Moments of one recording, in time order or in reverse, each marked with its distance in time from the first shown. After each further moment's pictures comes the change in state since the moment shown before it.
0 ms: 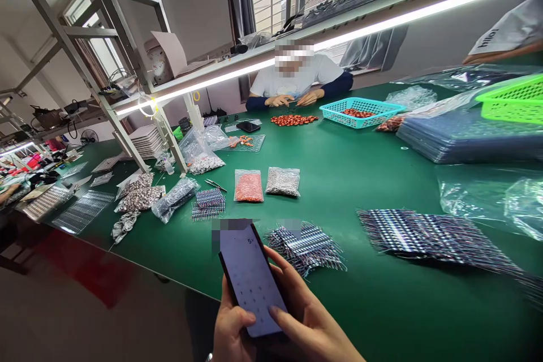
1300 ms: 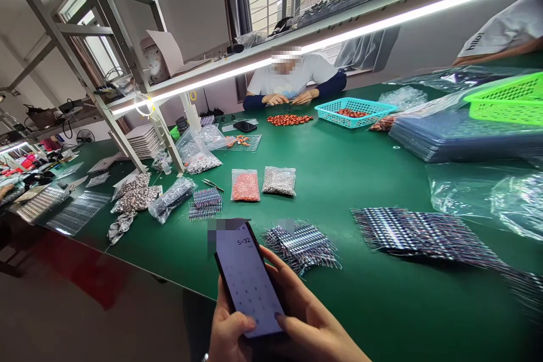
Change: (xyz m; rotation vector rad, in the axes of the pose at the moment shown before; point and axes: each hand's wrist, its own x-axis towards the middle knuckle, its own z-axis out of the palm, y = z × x) left_hand -0.002 0.000 -0.002 0.014 -0.037 0.010; right_hand 0.000 -0.011 -0.004 0.135 -0.098 0.087
